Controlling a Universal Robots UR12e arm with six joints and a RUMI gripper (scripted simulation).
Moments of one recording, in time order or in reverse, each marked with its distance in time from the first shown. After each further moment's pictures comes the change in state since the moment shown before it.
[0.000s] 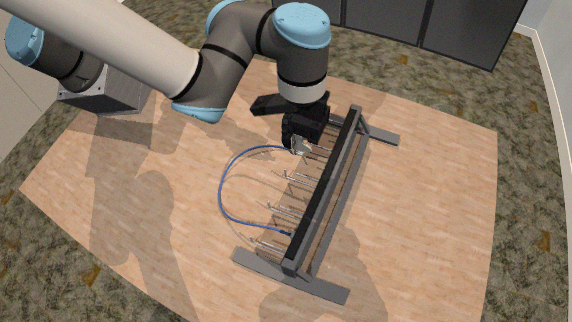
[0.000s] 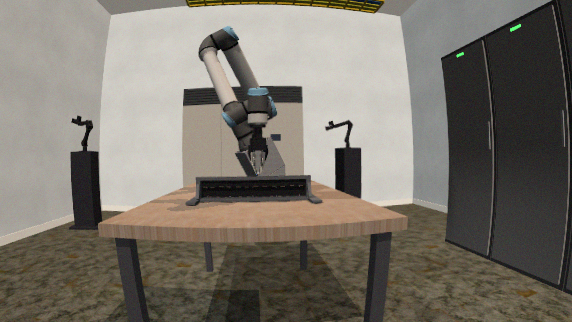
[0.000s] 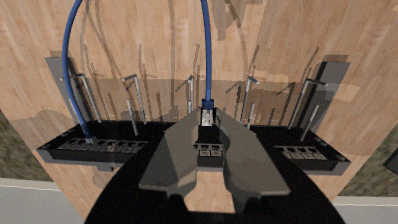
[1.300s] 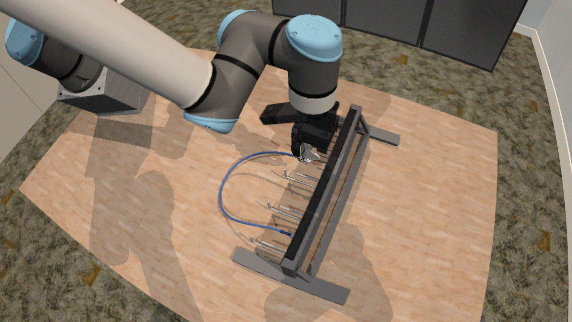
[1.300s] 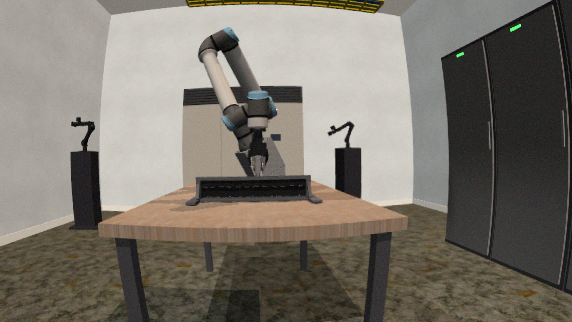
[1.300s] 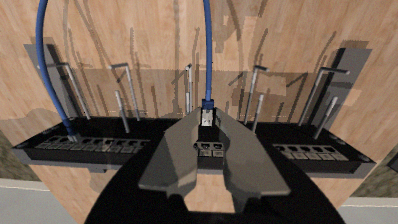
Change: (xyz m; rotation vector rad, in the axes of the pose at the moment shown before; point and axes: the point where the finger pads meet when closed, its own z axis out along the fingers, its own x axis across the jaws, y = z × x) arm 0.000 0.021 0.020 0.001 0.000 0.000
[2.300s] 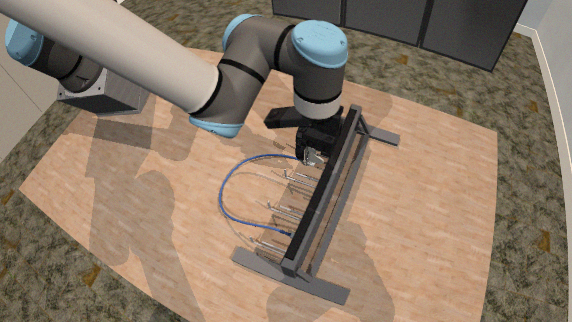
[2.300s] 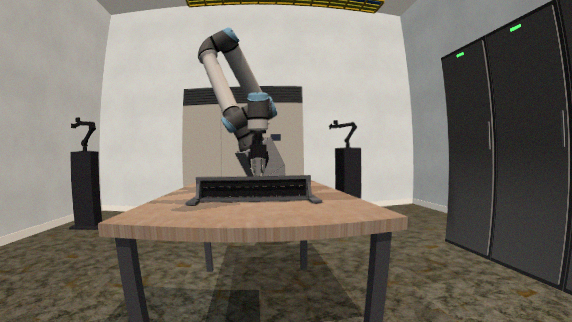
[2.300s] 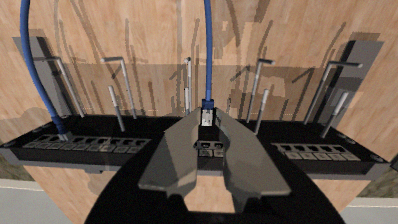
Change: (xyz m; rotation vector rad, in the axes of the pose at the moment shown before) arm 0.000 0.010 0.009 0.000 0.000 0.000
